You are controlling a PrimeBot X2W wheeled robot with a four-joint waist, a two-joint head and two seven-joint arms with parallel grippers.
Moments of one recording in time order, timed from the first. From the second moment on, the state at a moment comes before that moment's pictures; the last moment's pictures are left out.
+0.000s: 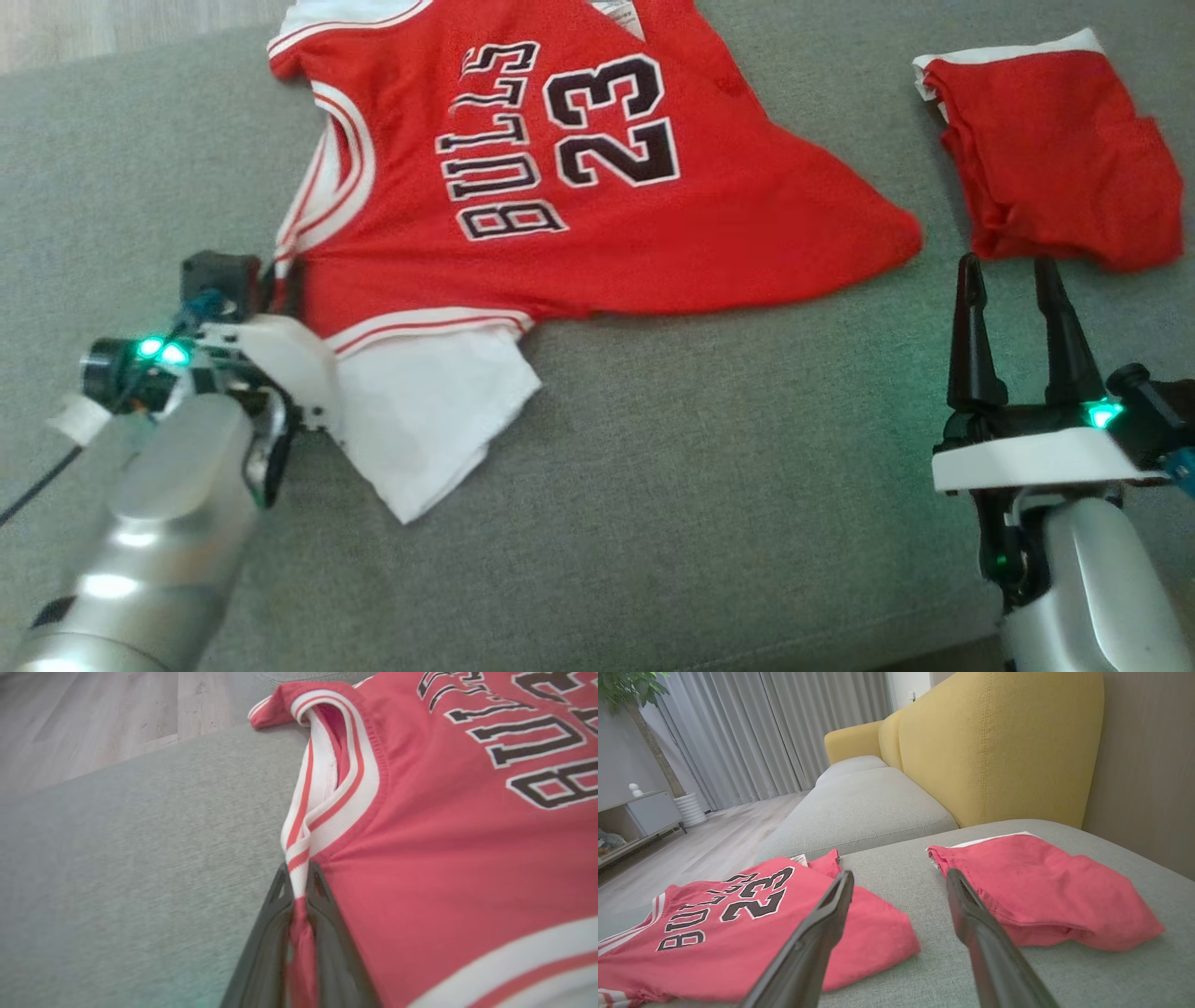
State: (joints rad) left arm -0.71 0.29 -0.60 0.88 -0.54 0.08 0.02; right arm -0.17 -0.04 -0.02 0.20 0.24 0.13 -0.26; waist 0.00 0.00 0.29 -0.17
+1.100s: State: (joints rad) left arm -0.52 0.29 -0.50 0.56 -0.55 0.17 -0.25; right arm -0.12 -0.04 -0.04 0.21 0.21 0.13 -0.26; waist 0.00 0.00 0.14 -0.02
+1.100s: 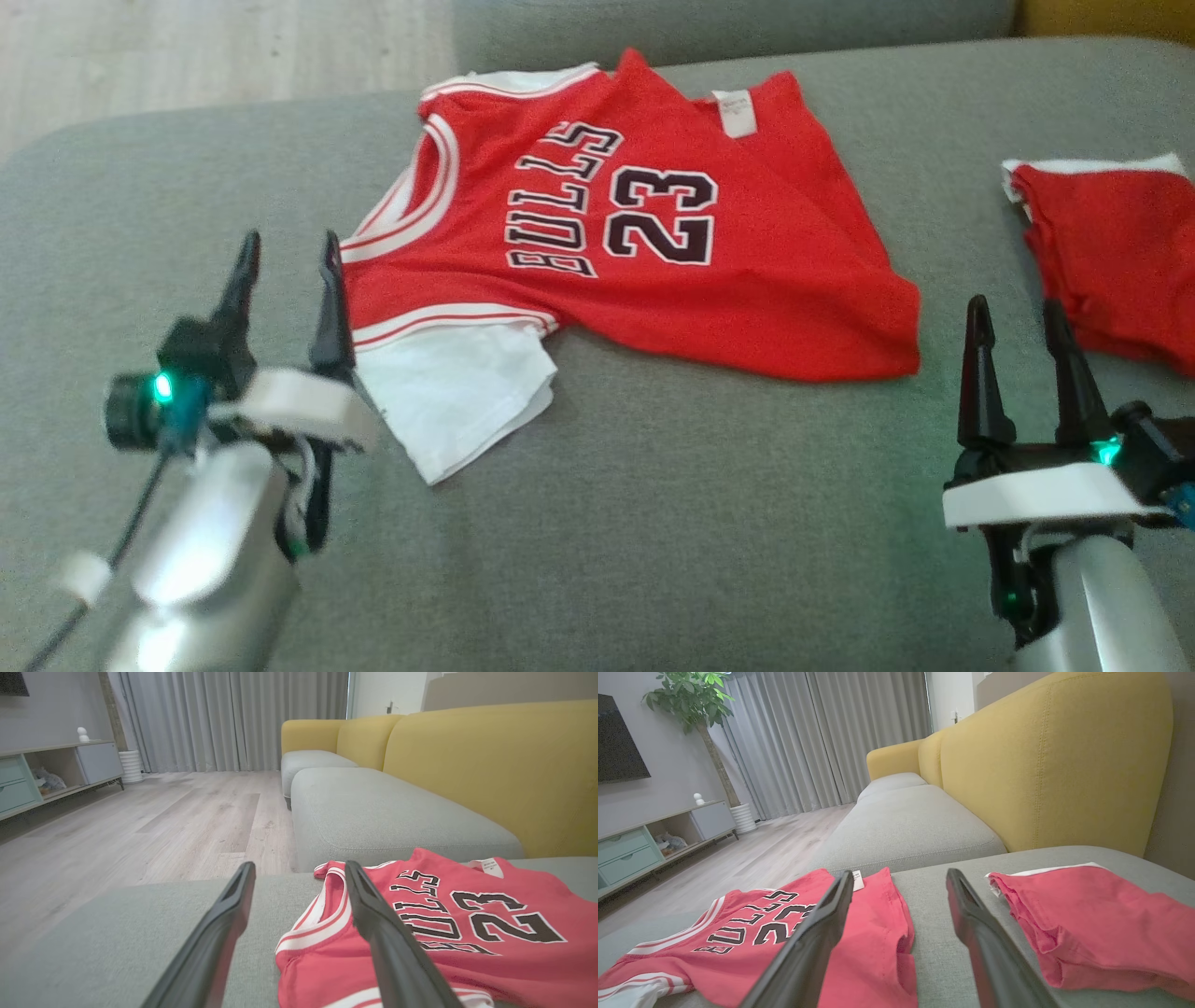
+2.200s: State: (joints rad) left arm -0.26 0.21 -0.52 0.50 -0.54 0.18 -0.09; right arm -0.09 -0.04 -0.03 0.22 0.21 0.13 -0.26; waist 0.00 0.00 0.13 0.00
